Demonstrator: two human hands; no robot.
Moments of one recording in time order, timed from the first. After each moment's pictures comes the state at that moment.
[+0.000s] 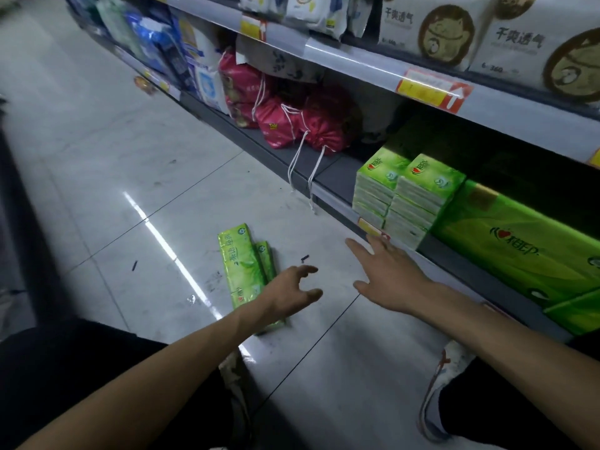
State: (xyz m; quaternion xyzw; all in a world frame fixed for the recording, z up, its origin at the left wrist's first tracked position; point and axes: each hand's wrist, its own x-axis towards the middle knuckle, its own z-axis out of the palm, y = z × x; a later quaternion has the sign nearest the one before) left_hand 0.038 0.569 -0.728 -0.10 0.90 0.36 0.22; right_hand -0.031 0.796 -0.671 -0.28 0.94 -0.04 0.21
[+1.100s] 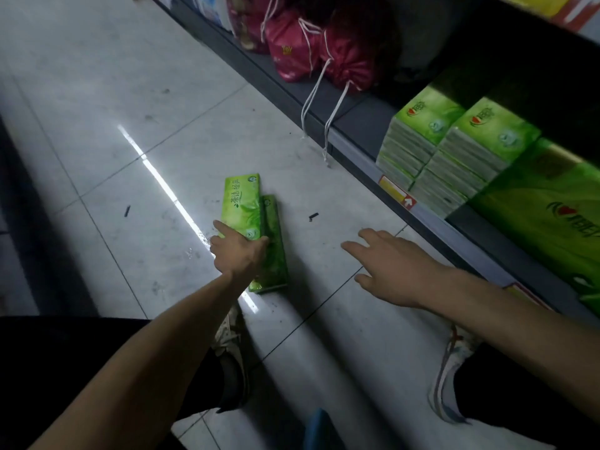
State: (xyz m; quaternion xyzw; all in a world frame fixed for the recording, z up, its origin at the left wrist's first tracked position) left_hand 0.034 0.488 -0.823 -0.52 0.82 0.24 0.06; right_hand -0.023 0.765 -0.697 -0.39 0.87 0.05 0.29
